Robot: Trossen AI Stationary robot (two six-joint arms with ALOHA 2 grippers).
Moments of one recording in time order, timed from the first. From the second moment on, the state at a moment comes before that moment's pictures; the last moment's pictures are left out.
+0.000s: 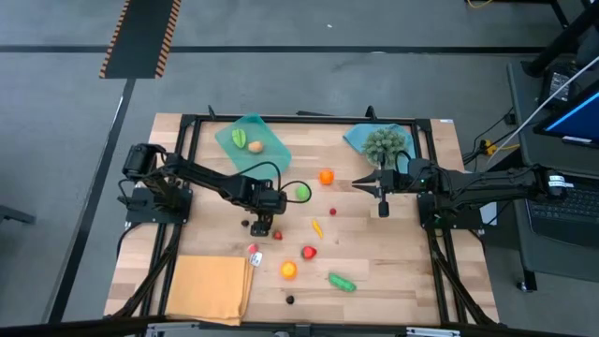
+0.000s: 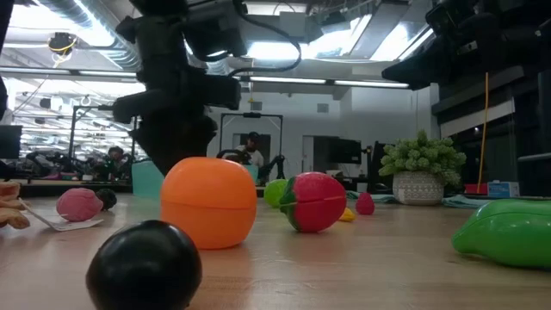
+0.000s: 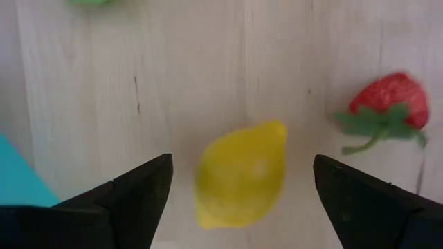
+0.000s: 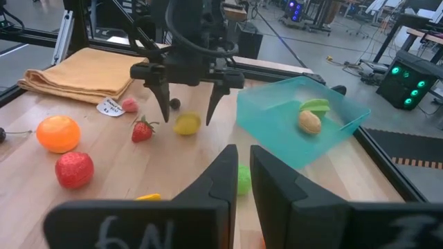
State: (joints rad) left arm -0.08 1.68 0.99 -0.58 -0.11 -0.05; right arm -0.10 0.77 0.30 0.28 -0.05 -0.18
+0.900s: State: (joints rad) left arm -0.08 1.76 0.97 -0.57 -0.17 0.09; right arm -0.10 0.77 0.30 0.28 -0.05 -0.18
